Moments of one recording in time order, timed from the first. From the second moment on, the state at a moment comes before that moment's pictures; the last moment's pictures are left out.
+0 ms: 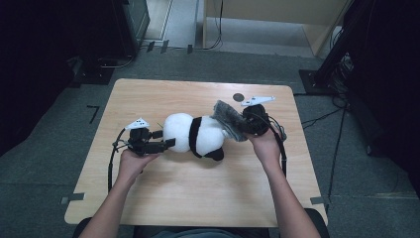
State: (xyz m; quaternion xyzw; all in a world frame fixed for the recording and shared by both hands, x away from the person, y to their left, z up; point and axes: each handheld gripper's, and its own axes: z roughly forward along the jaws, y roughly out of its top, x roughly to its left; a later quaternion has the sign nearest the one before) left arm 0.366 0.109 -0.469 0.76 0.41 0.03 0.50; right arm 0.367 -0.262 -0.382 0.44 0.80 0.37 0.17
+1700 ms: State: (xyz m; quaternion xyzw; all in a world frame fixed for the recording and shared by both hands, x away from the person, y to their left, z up) left arm 0.367 0.094 -0.484 0.77 0.40 0.07 0.49; right arm 0.349 -0.264 -0.471 0.50 0.76 0.40 0.12
